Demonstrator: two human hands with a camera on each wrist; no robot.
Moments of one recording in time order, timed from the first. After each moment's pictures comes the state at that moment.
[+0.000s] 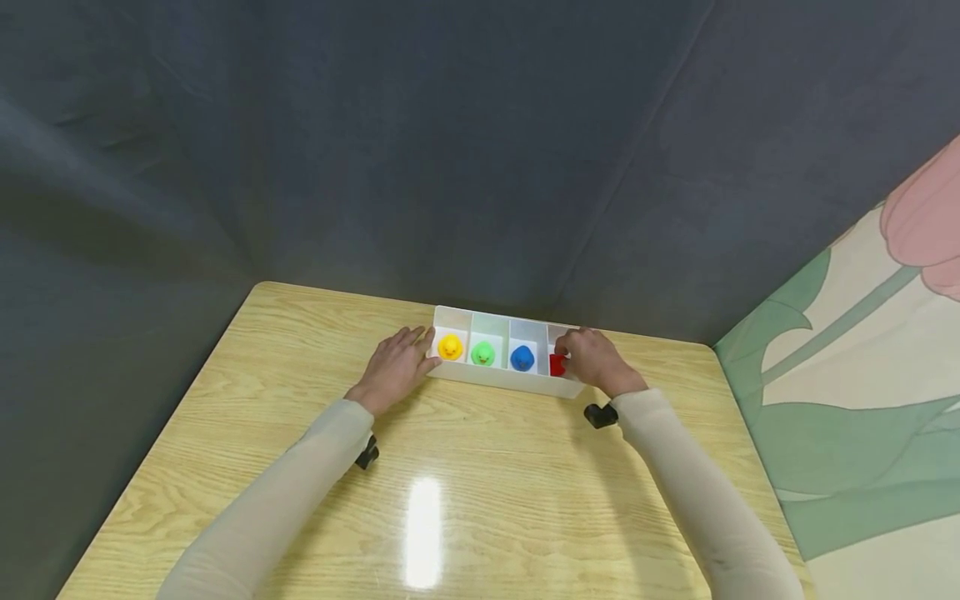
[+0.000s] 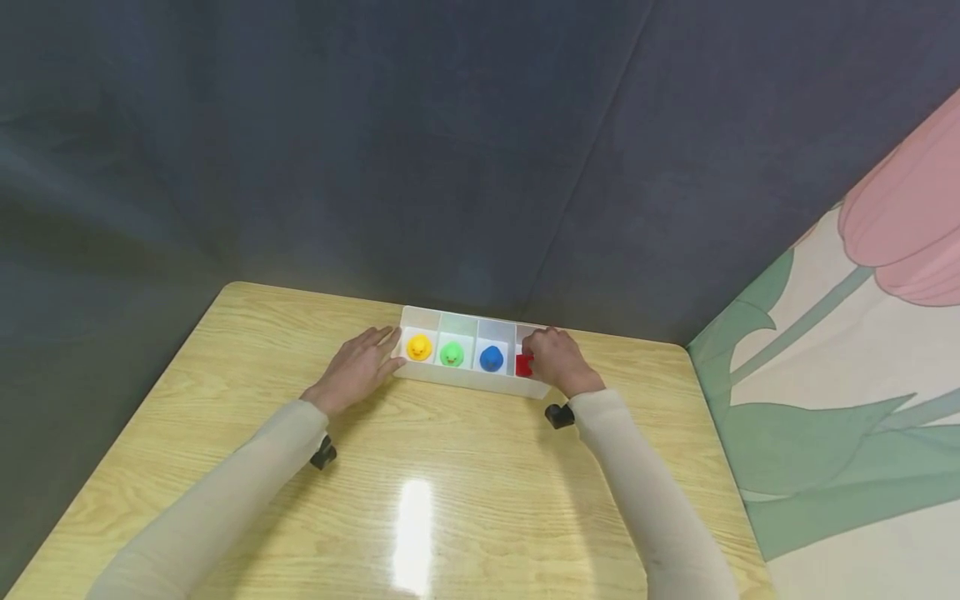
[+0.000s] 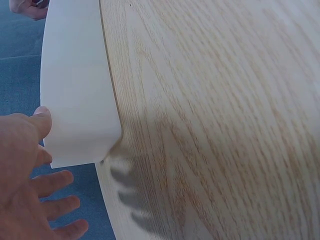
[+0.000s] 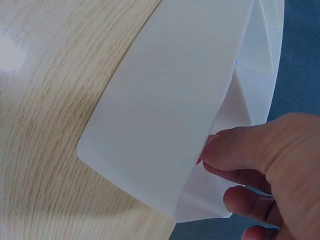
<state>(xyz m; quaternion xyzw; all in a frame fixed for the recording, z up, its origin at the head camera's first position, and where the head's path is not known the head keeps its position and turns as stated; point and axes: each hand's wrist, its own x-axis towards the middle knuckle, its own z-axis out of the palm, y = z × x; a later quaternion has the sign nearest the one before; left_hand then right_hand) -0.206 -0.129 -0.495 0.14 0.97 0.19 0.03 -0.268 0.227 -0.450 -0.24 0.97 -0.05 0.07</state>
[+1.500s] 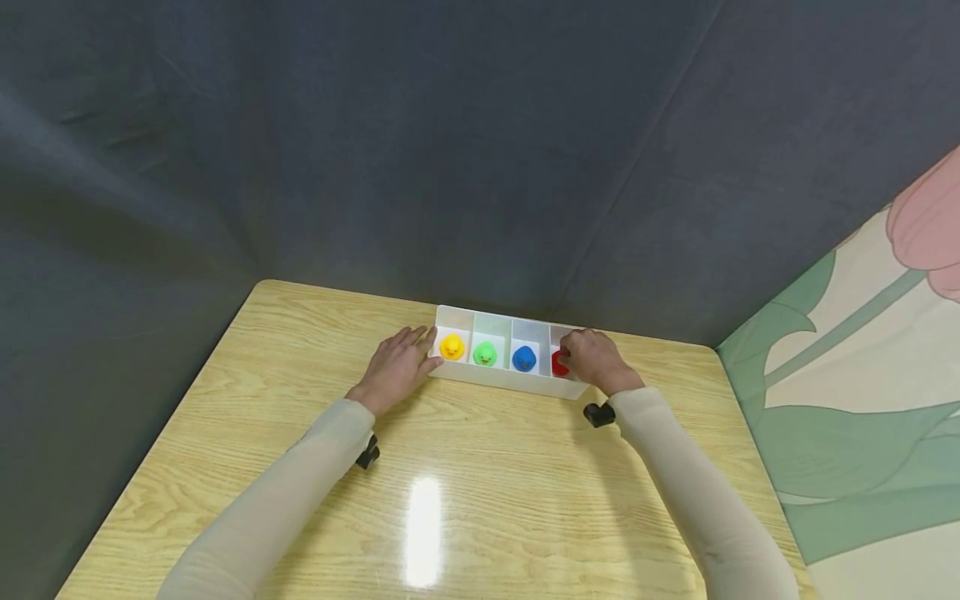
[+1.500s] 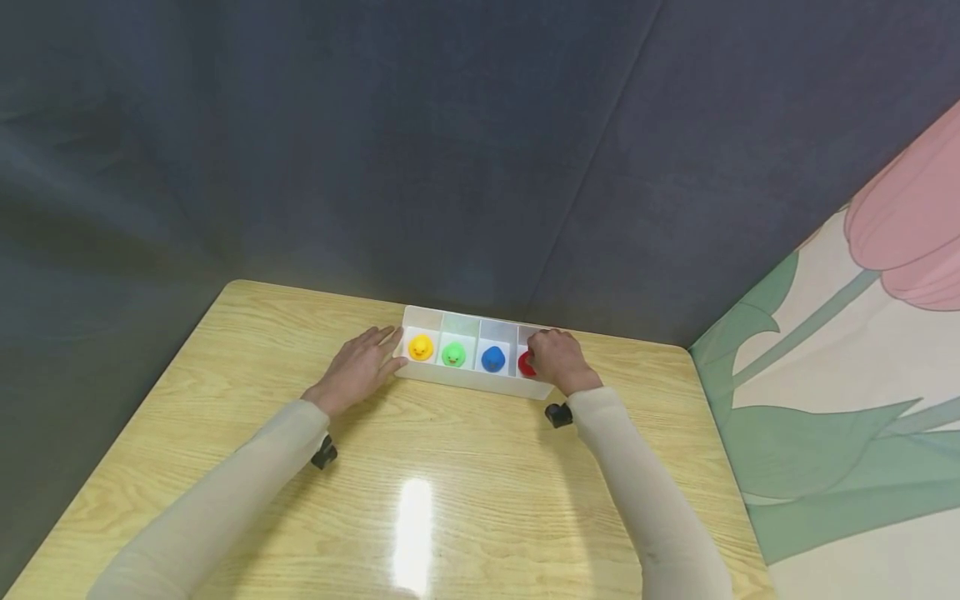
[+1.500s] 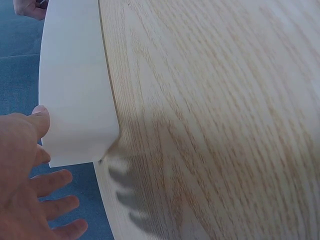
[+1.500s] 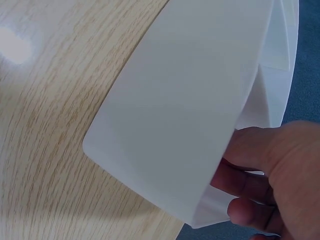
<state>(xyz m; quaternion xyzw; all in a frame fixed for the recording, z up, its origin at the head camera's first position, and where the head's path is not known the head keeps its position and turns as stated) -0.206 -0.132 -0.498 0.15 0.97 0.19 0.03 -0.275 0.224 -0.456 -0.20 0.98 -0.01 0.08</state>
